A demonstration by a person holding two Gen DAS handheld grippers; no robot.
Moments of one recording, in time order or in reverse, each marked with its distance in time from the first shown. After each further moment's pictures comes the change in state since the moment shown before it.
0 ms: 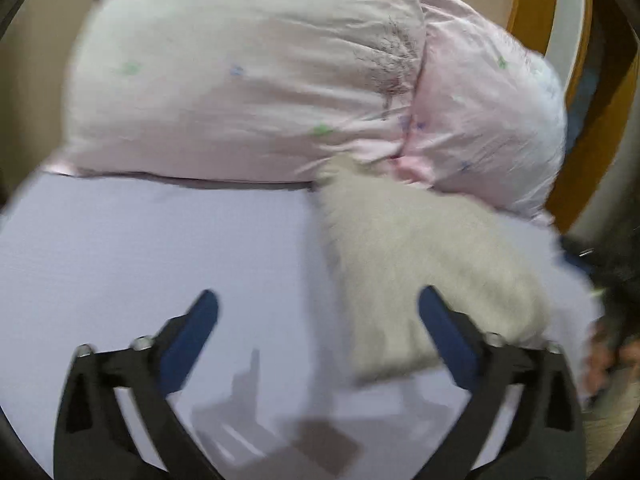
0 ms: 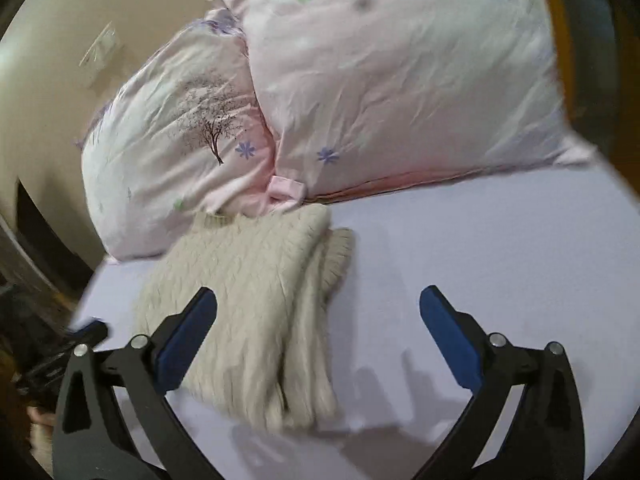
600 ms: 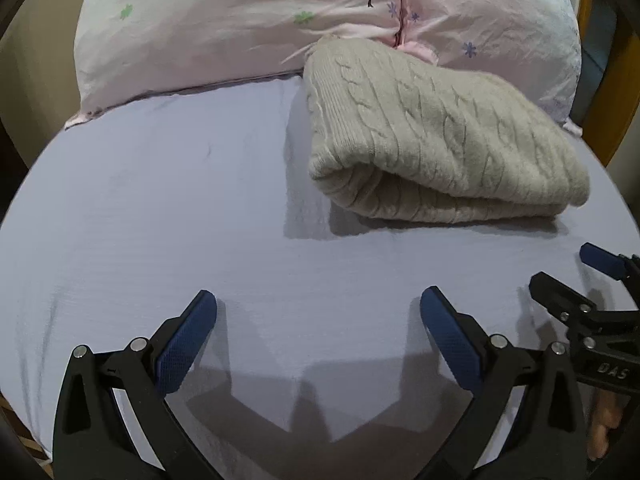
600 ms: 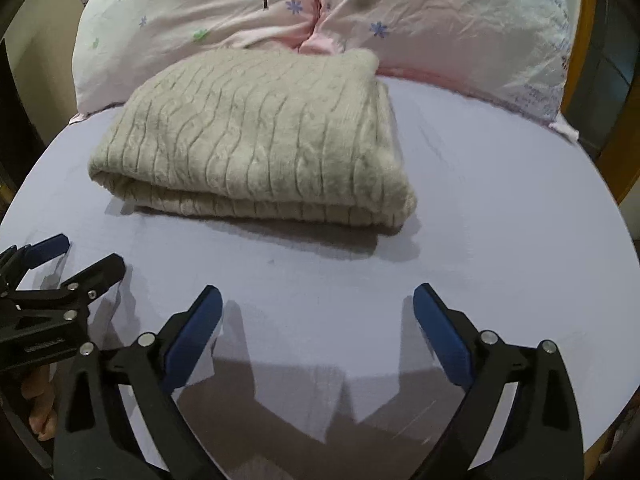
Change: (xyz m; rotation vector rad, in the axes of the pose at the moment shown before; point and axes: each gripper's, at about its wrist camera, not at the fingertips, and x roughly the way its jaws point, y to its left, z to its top) left arm 0.024 -0.039 -0.066 0.076 0.208 0.102; right arm 0.012 0.056 -0.123 -0.203 0.244 -0.172
